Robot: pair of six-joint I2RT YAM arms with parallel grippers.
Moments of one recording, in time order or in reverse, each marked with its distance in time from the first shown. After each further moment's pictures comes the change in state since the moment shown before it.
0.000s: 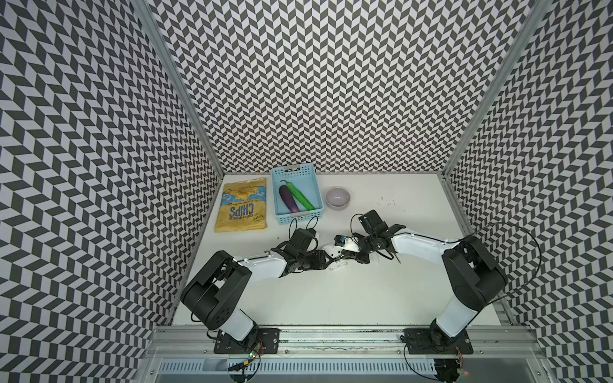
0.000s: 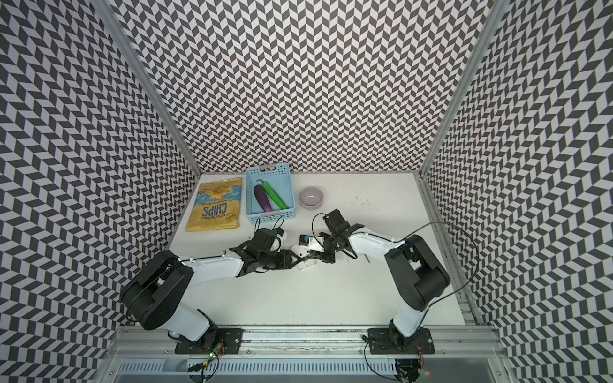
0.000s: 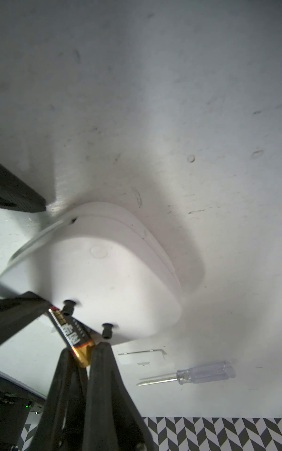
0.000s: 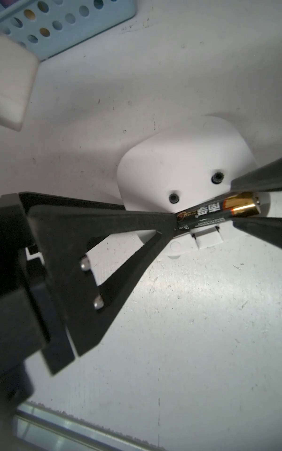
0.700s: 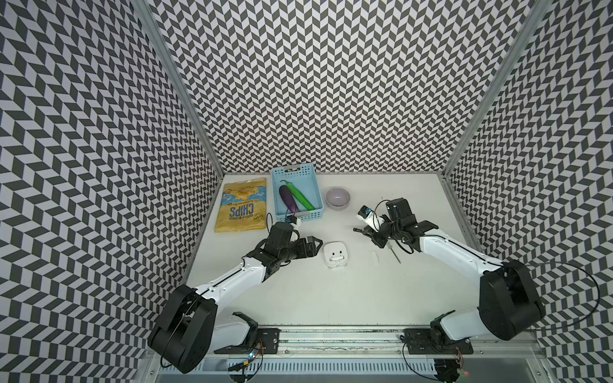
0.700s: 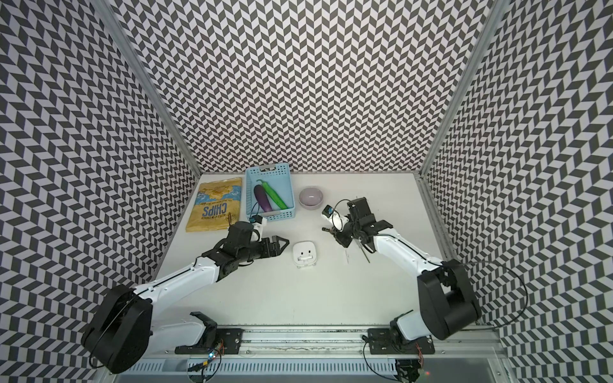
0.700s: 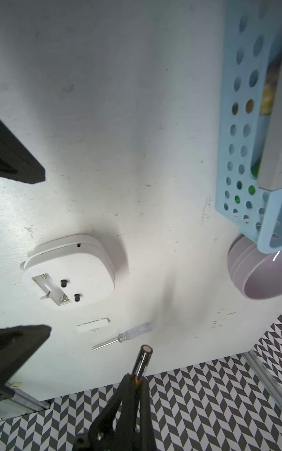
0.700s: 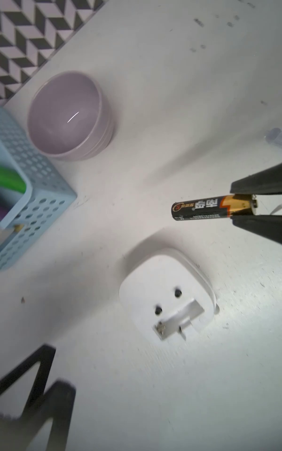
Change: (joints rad) left arm 0.143 -0.279 -0.032 -0.012 -0.032 0.035; right arm -0.178 -0.211 -0.039 0.037 0.256 0.428
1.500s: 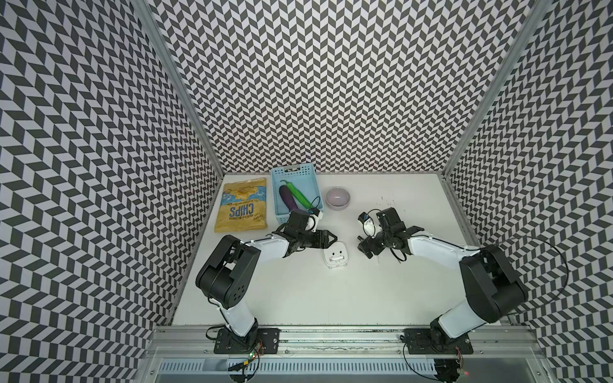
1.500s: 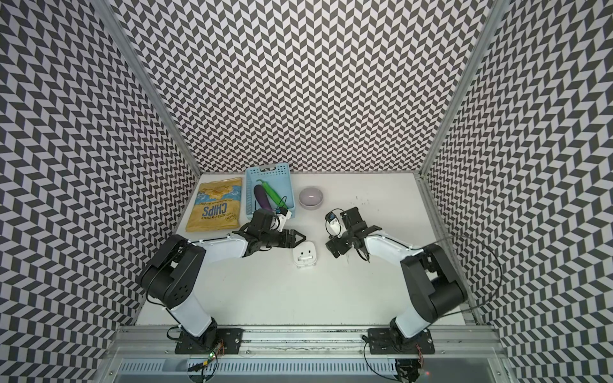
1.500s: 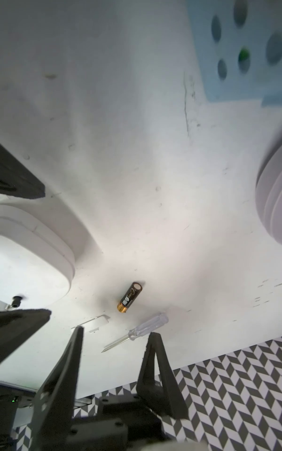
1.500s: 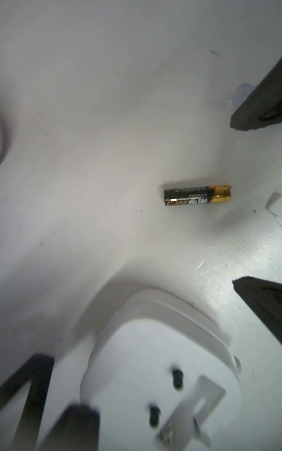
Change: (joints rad) left arm -0.032 0.456 0.250 0.139 0.211 0.170; right arm 0.072 0.051 -0.082 0.050 0.120 0.181
